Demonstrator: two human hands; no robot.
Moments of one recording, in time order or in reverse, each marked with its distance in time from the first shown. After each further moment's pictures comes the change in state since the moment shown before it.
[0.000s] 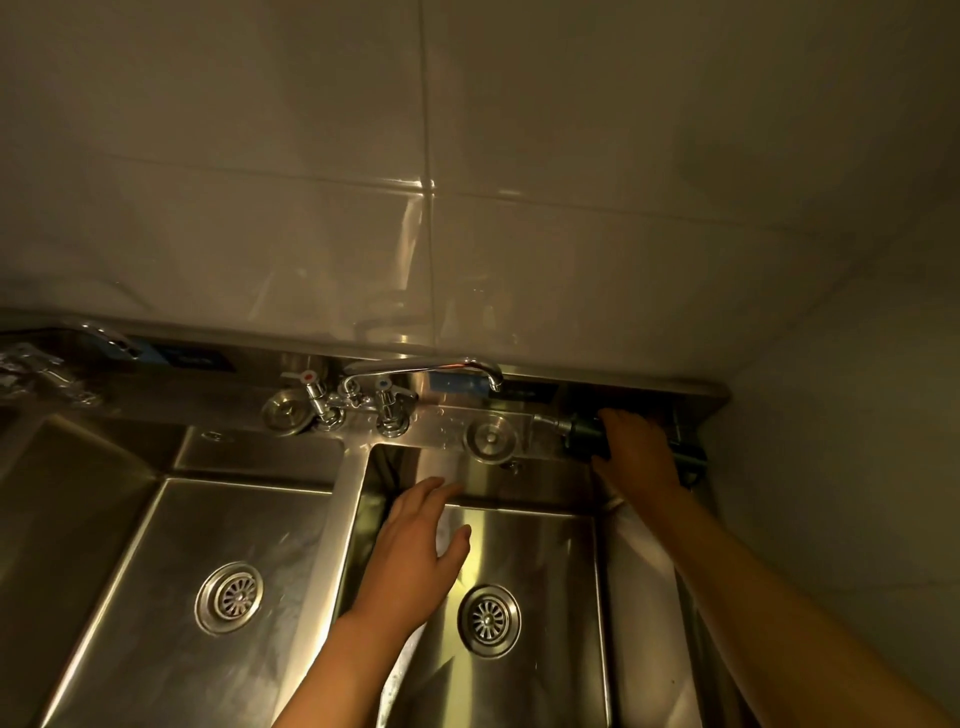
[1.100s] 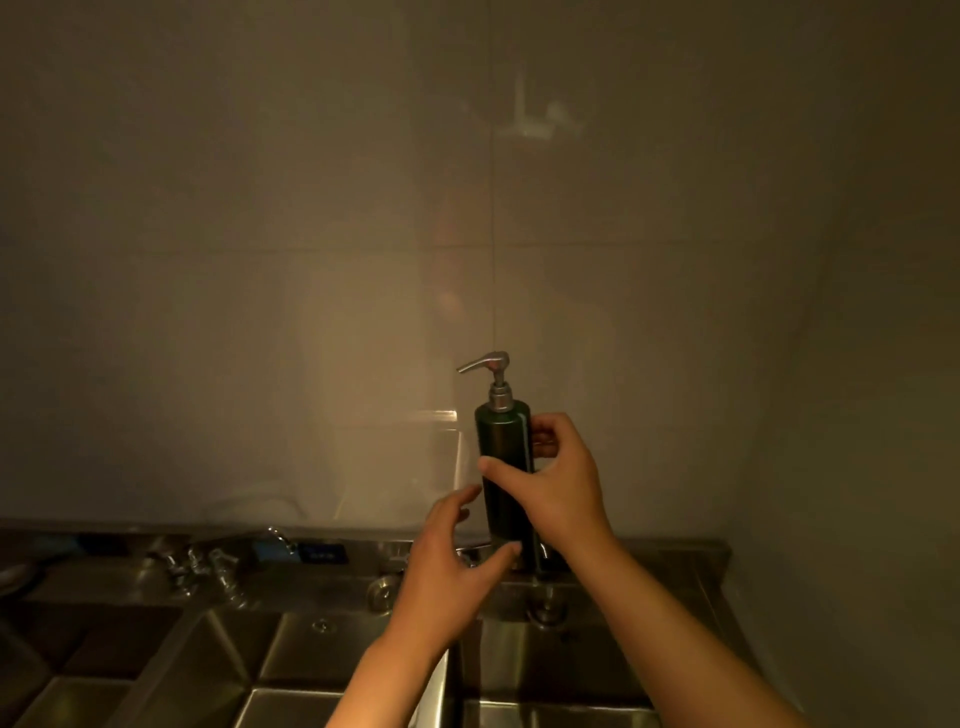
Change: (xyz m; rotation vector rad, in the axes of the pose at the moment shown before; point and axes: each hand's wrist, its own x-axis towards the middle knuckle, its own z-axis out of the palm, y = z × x) left_hand -0.053 0.154 -0.224 -0.284 0.263 0.256; right_hand -0.153 -0.278 -0.288 1.122 0.467 -0.243
